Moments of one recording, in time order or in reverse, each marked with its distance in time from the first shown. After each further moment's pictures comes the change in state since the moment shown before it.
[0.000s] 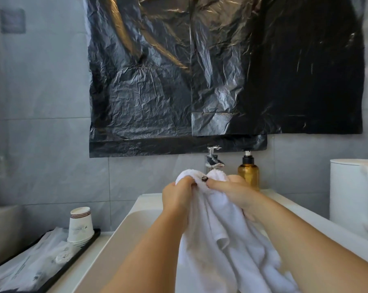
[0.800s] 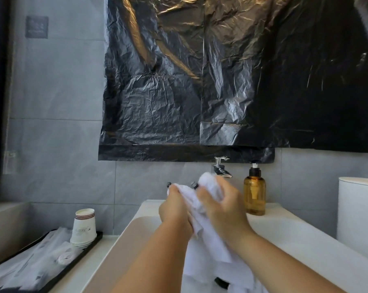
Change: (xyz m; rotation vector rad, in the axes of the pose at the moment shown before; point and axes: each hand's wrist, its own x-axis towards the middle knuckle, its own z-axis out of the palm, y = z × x) left_hand 0.014 -0.007 -0.009 -0.402 0.143 -0.124; right_hand -0.030 -0.001 0.053 -0.128 0.320 -0.691
